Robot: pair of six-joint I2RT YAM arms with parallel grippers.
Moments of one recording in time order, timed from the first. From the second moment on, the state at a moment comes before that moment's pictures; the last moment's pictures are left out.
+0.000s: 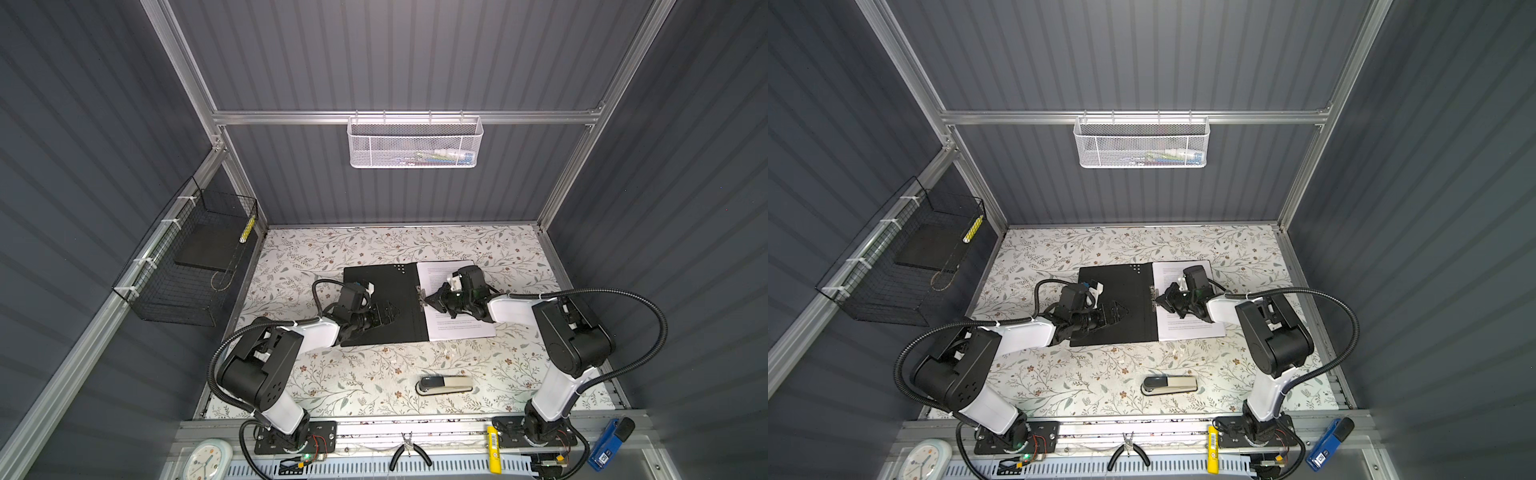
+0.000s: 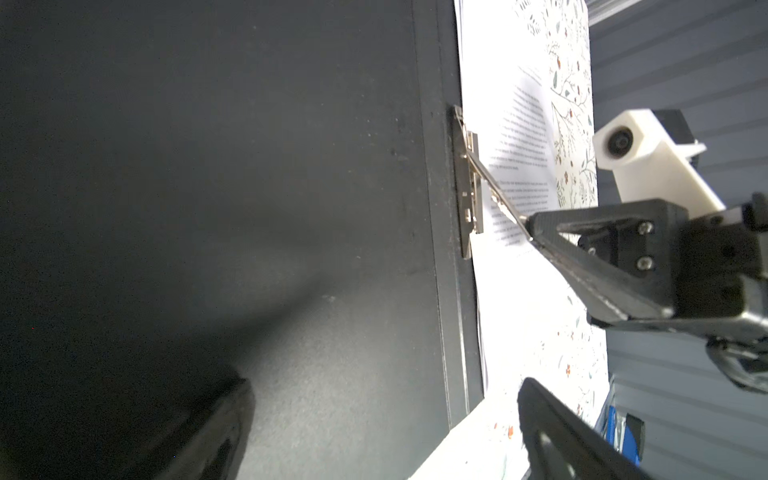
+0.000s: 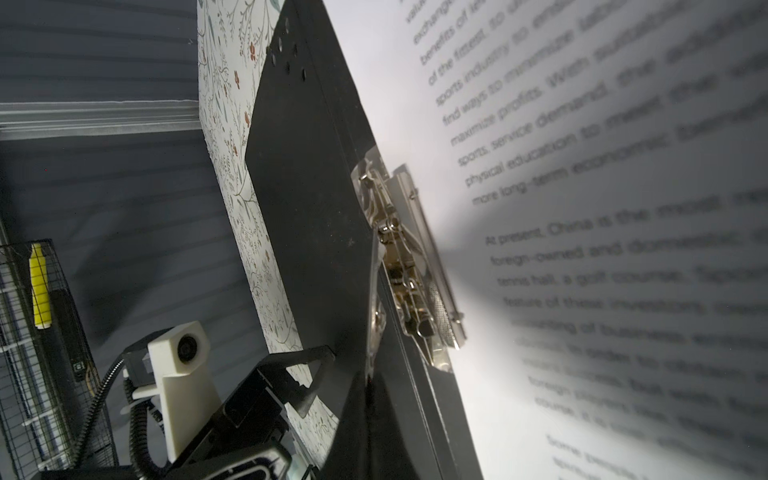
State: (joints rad) left arm -0.50 1.62 0.67 0.18 0.38 -0.73; right arm 0.40 1.79 0.84 0.21 -0.52 1.07
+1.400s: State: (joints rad) left arm -0.58 1.69 0.72 0.26 0.34 -0.81; right arm 0.34 1.83 0.86 0.14 -0.48 0.79
